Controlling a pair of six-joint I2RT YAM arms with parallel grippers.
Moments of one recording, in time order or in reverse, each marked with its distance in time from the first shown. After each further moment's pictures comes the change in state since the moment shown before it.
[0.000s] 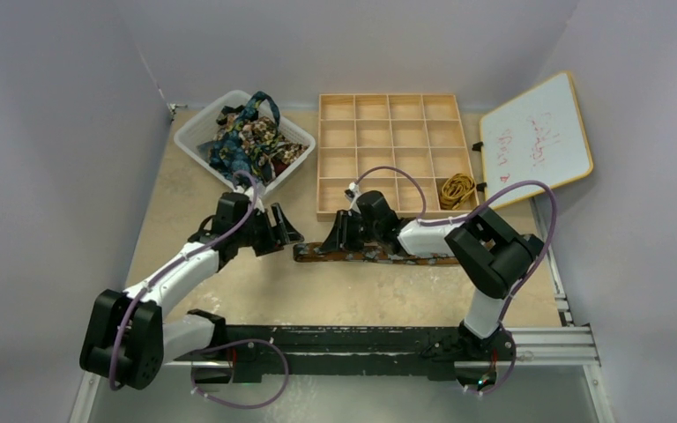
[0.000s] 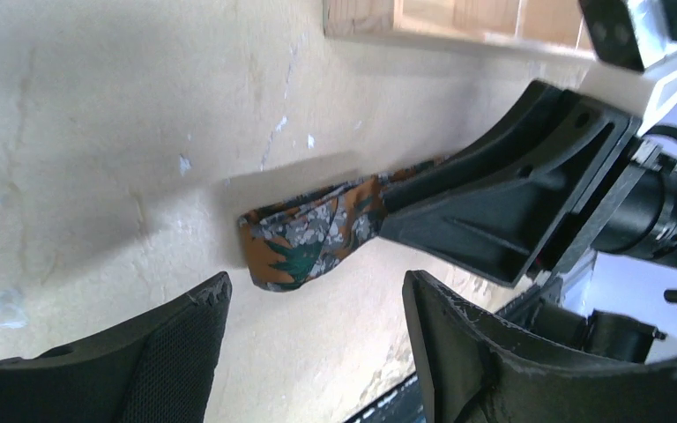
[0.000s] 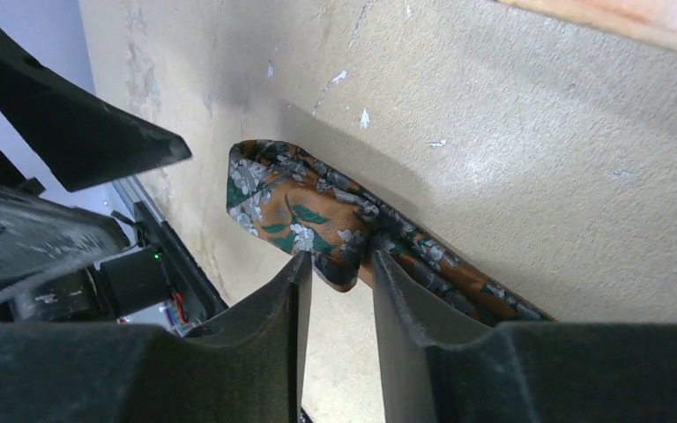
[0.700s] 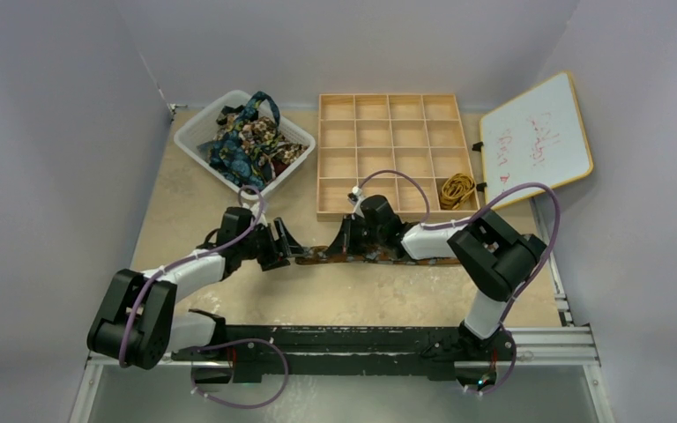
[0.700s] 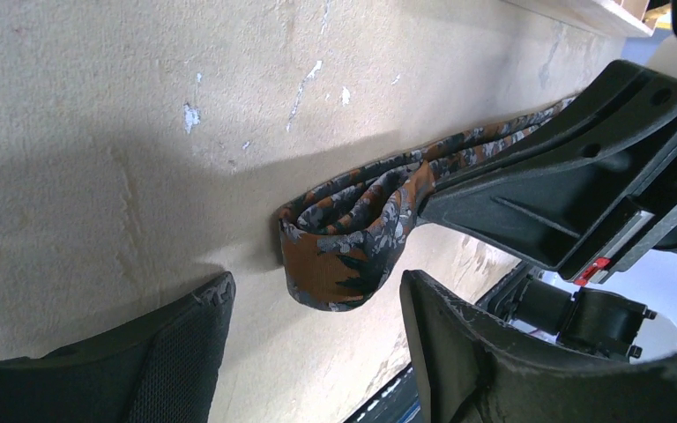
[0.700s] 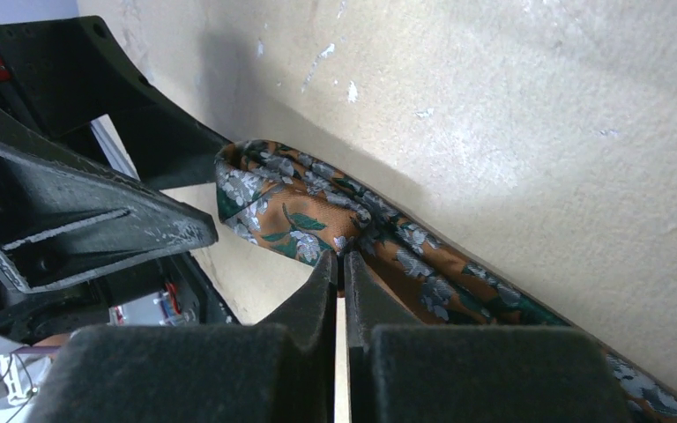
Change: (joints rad) left arm 0.017 0.126 -0.162 0.224 0.130 -0.064; right arm 0.000 -0.010 -0.044 0.042 -0.004 -0.003
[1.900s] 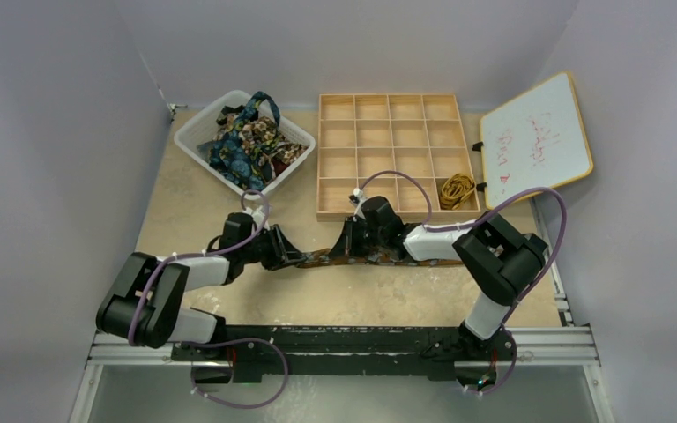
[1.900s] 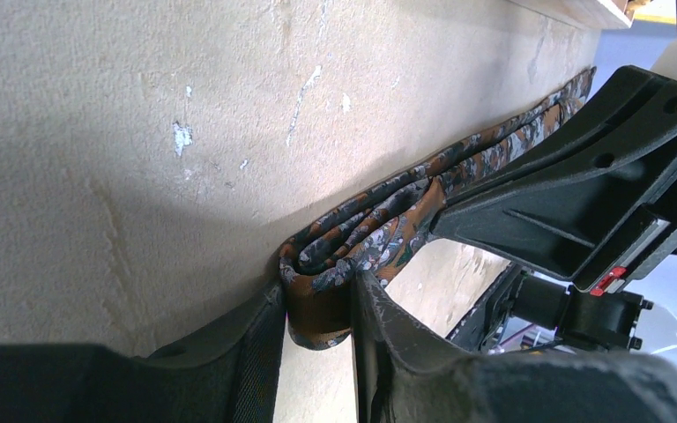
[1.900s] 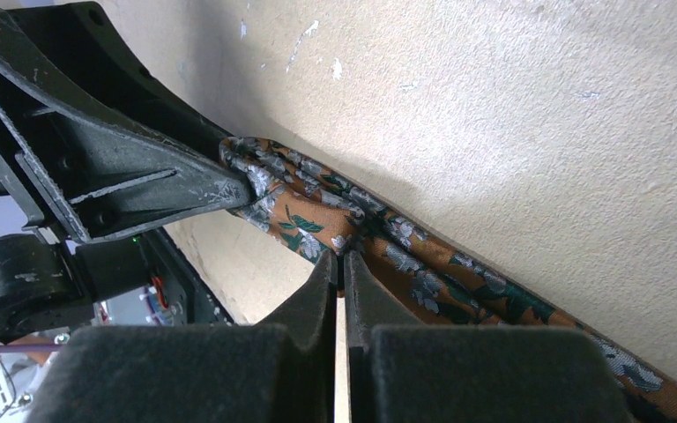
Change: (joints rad) left arm 0.000 0.114 -0.084 0.266 0.044 -0.040; right arm 0.001 -0.040 -0.017 -0.060 0.027 -0.022
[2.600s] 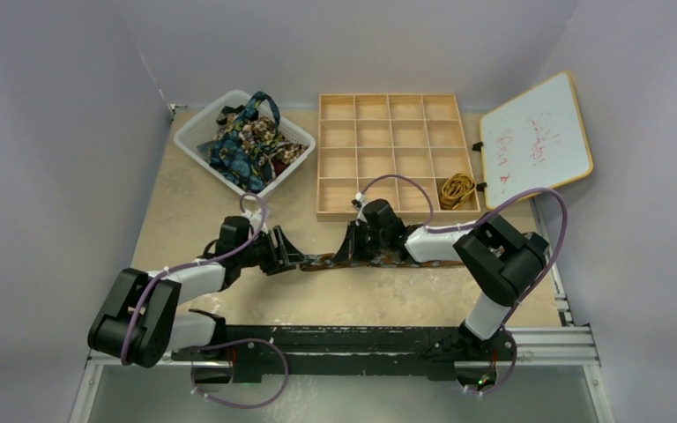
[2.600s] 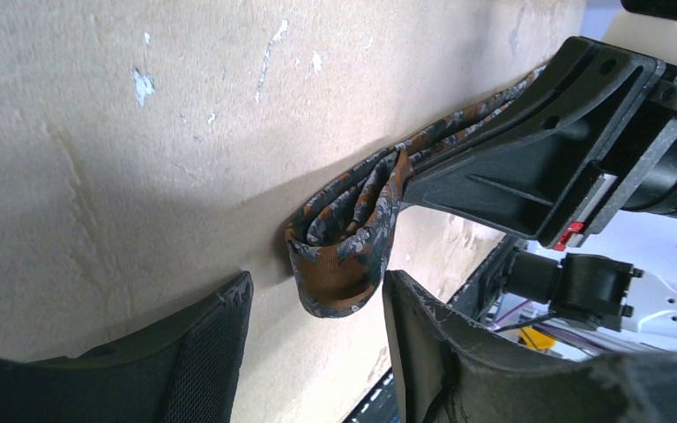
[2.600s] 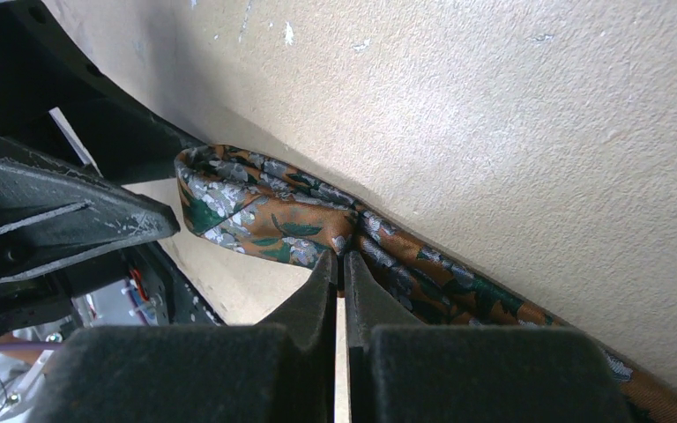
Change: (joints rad) left arm 0.000 -0.105 -0.019 -0.072 0.034 0.039; right arm -0.001 -0.007 -0.021 -0.049 0.005 -0.014
